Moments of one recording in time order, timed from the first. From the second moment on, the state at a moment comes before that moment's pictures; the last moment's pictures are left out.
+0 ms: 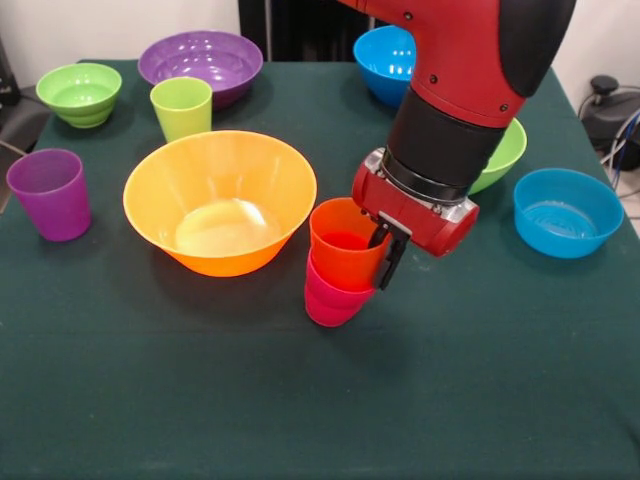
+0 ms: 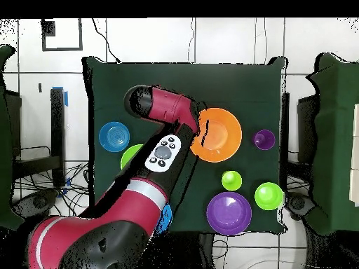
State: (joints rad) arm 0.17 -0.11 -0.56 1.10 0.50 0.52 2.15
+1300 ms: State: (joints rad) arm 0.17 -0.07 -0.56 1.10 0.50 0.56 2.15
